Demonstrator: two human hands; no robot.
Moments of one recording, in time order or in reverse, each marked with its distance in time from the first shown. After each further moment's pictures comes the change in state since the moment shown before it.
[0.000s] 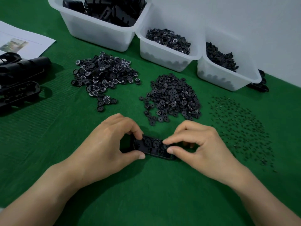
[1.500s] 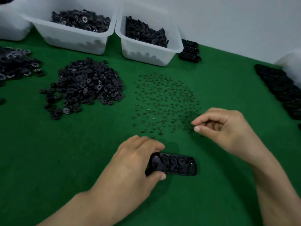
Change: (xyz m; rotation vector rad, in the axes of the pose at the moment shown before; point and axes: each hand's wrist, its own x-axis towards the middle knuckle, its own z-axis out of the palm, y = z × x) left_hand 0.025 0.112 0.150 -0.006 -0.209 0.102; right_hand -0.129 0.099 -0.114 -0.050 0.267 0.404
